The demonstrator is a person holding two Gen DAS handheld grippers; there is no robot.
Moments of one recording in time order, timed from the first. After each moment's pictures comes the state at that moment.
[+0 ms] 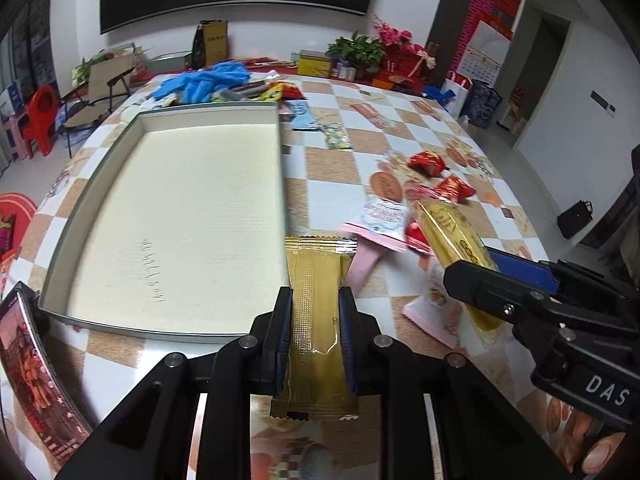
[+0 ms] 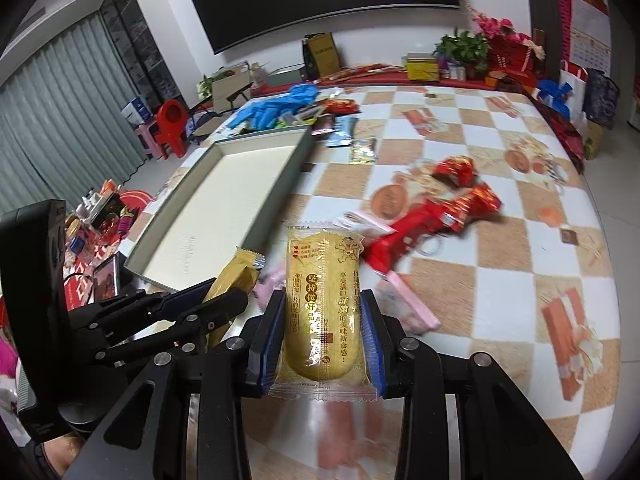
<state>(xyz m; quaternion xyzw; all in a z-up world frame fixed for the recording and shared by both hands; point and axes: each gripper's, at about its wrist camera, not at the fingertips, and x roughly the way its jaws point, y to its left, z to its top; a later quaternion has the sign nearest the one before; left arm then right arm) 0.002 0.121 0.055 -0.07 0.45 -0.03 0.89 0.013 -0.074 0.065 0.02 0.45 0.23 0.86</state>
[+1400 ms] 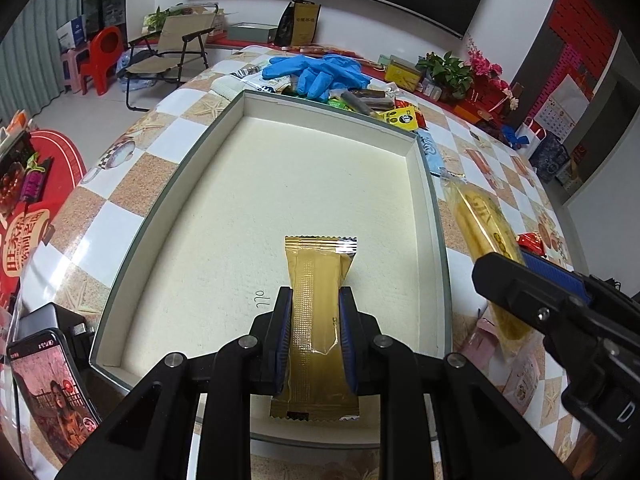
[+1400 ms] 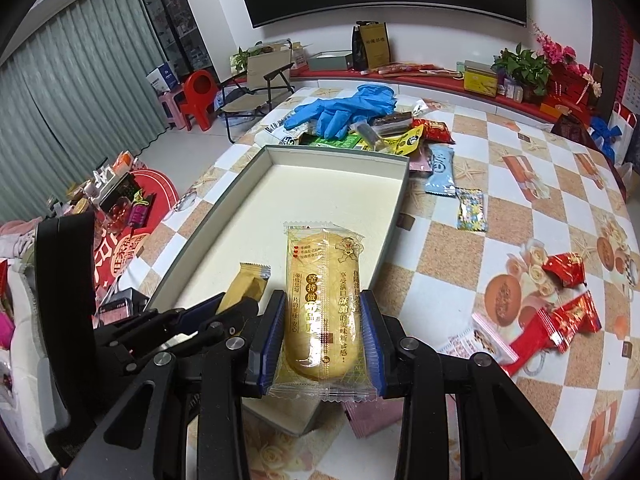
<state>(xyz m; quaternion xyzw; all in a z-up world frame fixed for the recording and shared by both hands) 0.055 0.222 0.044 -0.16 0.47 0.08 0.87 0.084 0.044 0.077 -0.03 0.46 0.28 0.84</state>
